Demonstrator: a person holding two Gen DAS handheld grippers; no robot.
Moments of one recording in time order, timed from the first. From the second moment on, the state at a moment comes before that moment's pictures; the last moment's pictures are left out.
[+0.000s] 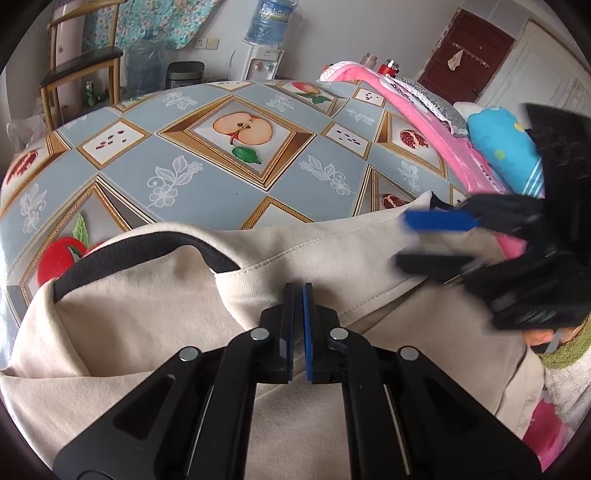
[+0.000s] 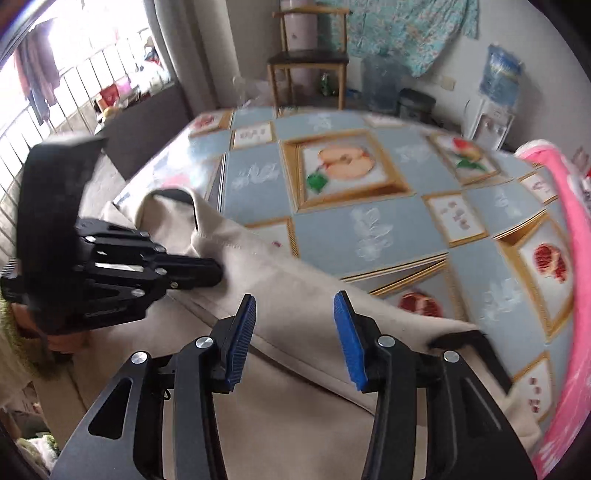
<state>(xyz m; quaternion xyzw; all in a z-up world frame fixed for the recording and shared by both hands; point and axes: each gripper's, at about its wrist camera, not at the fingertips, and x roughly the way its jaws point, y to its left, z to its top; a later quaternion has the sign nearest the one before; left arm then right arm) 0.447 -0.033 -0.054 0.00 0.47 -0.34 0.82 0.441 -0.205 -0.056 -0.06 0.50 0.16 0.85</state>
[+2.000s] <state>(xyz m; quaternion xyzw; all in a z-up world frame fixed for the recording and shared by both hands) 0.344 0.026 0.031 0.04 0.43 -0.24 0.87 0.292 -0.247 0.025 0.05 0.47 0.07 0.88</state>
